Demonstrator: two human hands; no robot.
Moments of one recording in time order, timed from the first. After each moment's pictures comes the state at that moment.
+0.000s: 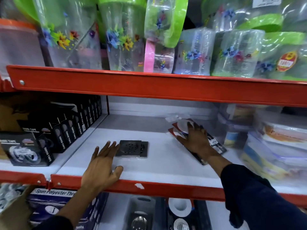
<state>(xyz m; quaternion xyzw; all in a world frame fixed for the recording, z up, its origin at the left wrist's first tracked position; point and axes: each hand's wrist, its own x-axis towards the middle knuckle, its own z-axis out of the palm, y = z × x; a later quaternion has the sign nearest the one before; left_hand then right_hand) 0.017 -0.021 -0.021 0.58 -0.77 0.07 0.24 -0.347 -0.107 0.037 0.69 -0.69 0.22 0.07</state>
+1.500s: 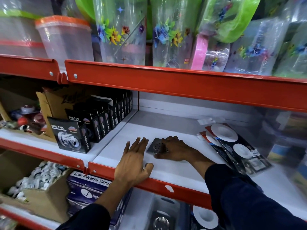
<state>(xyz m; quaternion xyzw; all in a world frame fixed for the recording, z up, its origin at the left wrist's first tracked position) 0.006 -0.017 -0.020 0.60 -0.76 0.05 0.25 -0.186 -0.121 0.020 0.86 -0.50 -0.02 -0.09</state>
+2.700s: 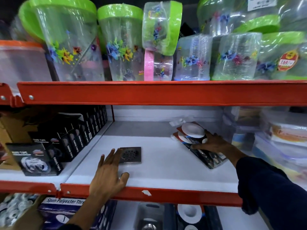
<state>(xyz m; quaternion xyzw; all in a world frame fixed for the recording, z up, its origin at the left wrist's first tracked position) 0.013 -0.015 -0.014 0.61 -0.76 0.04 0.23 -0.404 -0.121 0.046 0.63 -0.76 0.12 -0.15</state>
